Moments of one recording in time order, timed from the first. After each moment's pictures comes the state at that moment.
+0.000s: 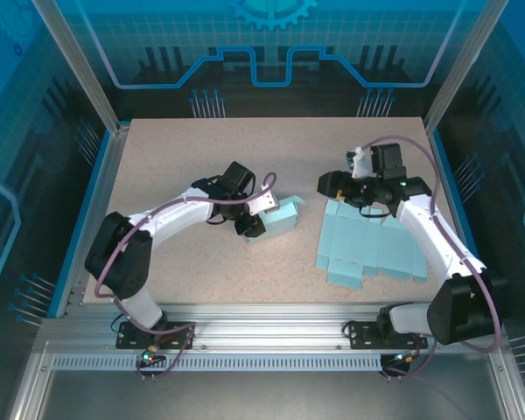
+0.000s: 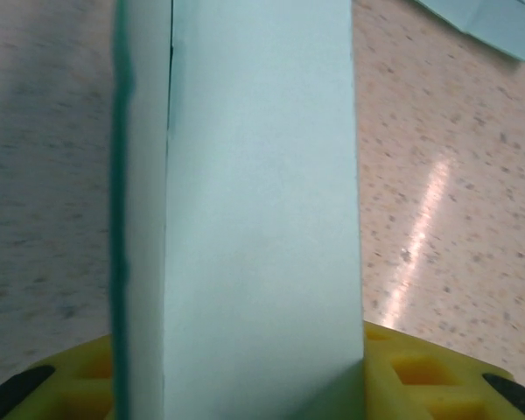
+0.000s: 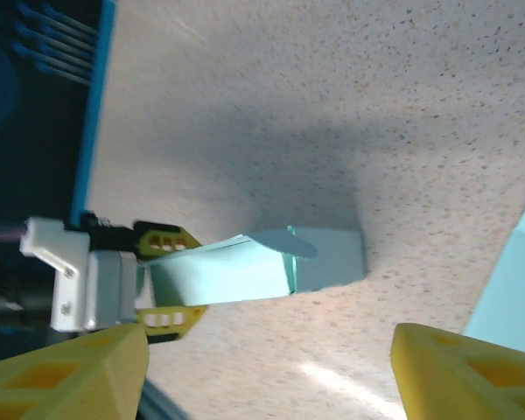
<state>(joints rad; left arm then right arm) -0.53 1.71 1.20 -0.65 0.36 0.52 0.20 1.32 1.11 -0.66 -0.55 0.40</state>
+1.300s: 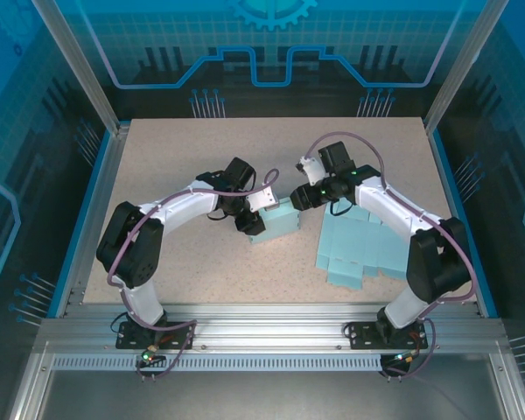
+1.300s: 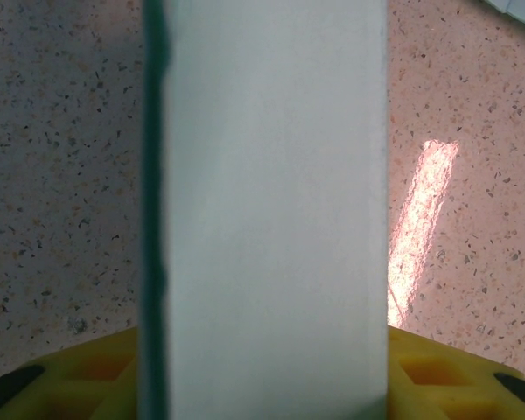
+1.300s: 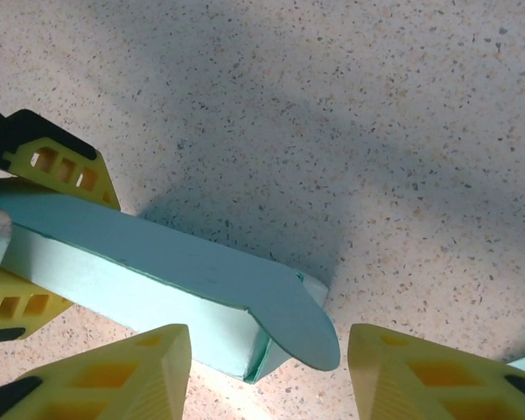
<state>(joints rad) -0.50 1.79 1.26 -0.66 0.37 0.57 0.40 1.62 1.23 -0.62 -0.34 -0.02</state>
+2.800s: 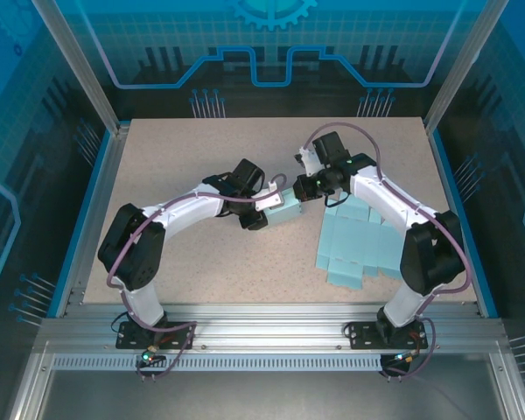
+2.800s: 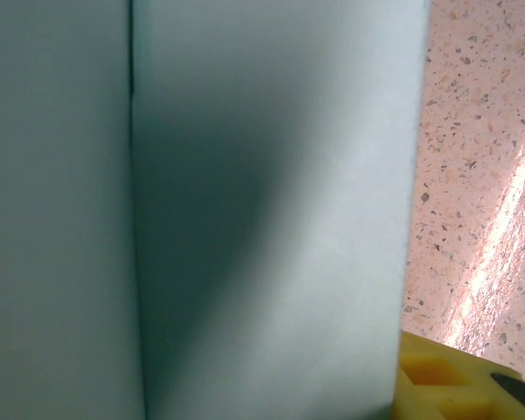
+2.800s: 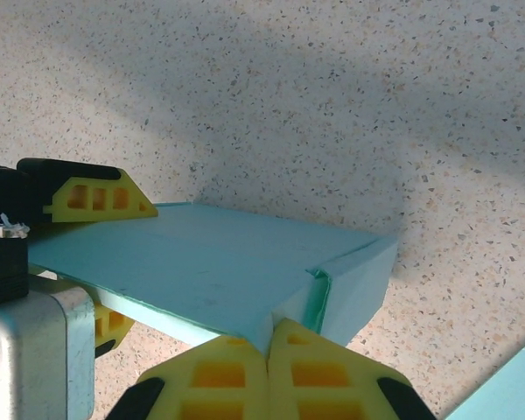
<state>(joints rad) -0.57 1.79 1.27 -0.59 0.15 0.56 0.42 1.68 1.38 -0.73 -0.33 0.15</state>
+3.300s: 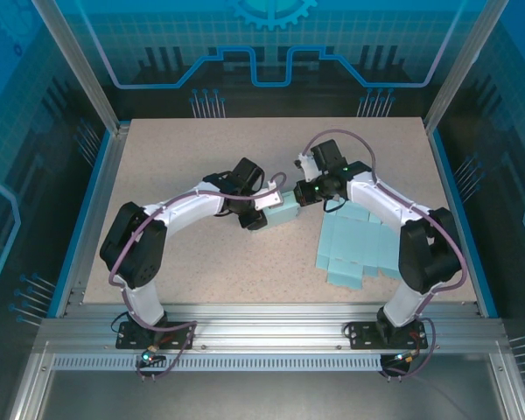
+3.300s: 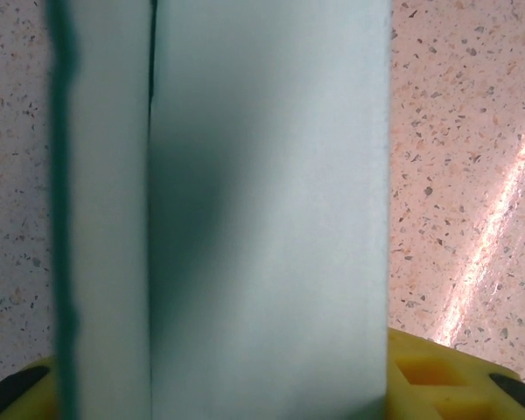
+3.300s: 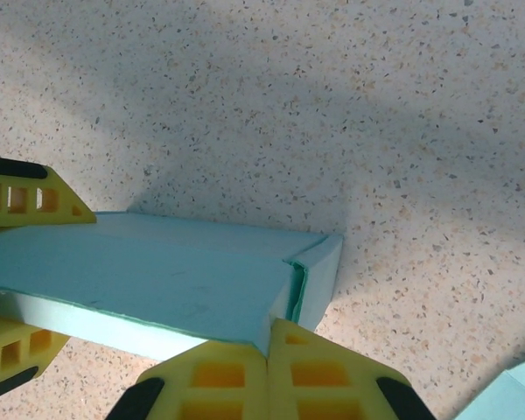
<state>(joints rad) -0.55 1.80 1.28 -0.61 0.16 0.56 0.42 1.70 1.29 -0.61 -0.27 0.13</state>
